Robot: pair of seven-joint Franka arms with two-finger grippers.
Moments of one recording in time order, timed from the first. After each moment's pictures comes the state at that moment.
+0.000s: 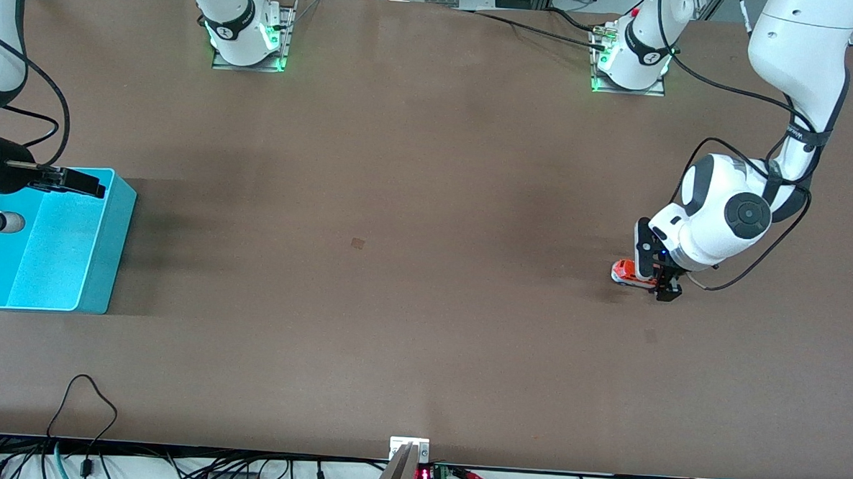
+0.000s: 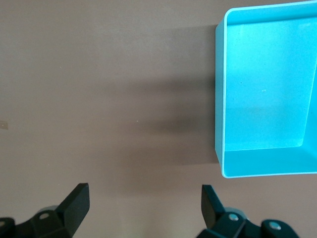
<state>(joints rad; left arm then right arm) 0.06 0.46 -0.09 -2.08 0.11 2.54 1.49 0.02 0.24 -0.13 -1.55 0.04 1.62 -0.05</state>
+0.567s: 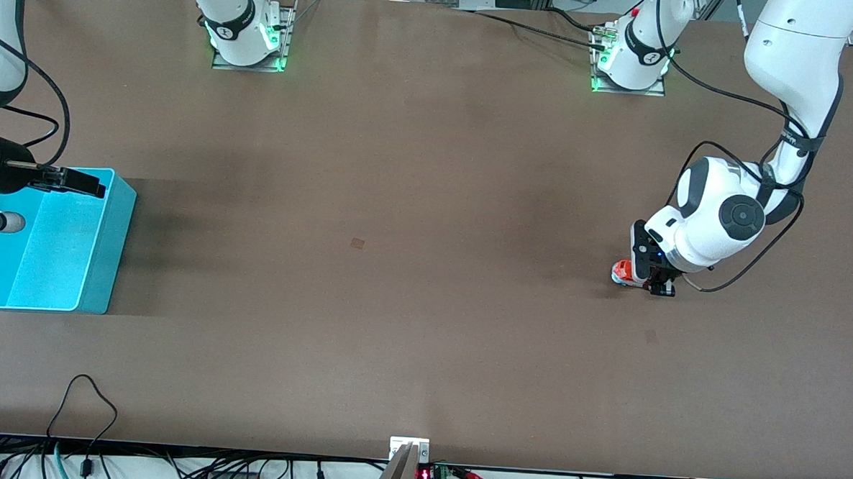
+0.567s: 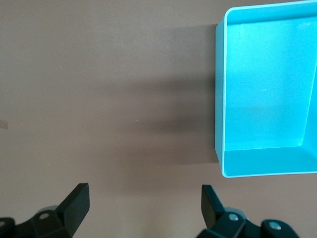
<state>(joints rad) 0.06 0.47 -0.10 -2.08 0.11 2.55 1.44 0.02 0.24 -0.13 -1.55 0.04 1.62 -0.05</state>
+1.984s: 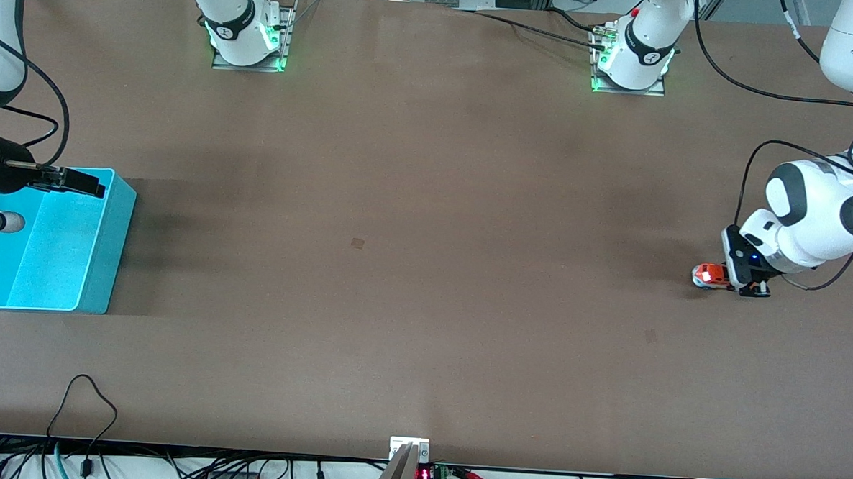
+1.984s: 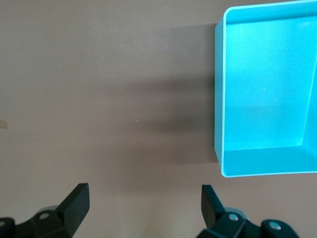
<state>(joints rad) 0.39 0.50 -0.09 -2.03 0.11 2.56 1.70 0.01 0.24 -0.13 -1.55 0.04 1.62 -0.05</state>
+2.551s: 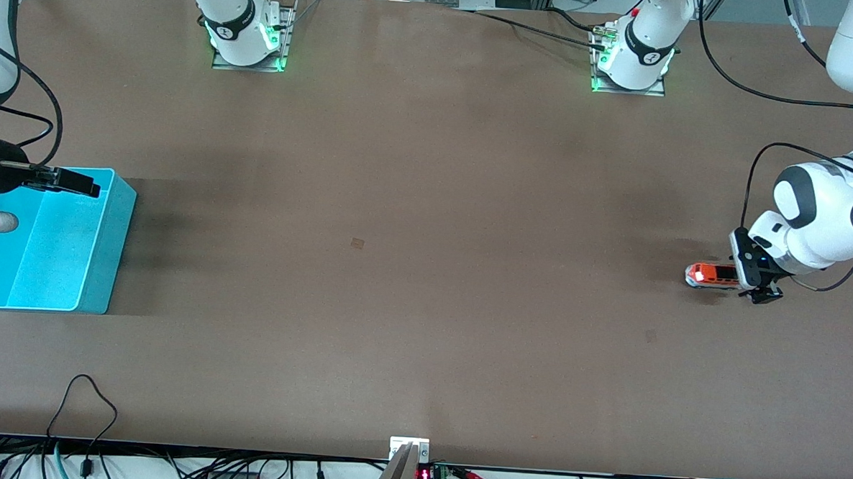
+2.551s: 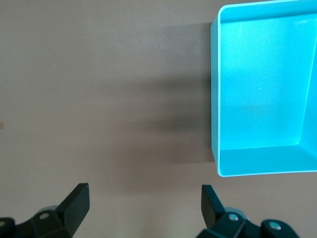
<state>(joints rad) 0.40 0.50 -0.09 -2.00 0.11 2.52 1.70 0.00 0.24 -0.13 -1.55 0.04 1.62 -0.06</state>
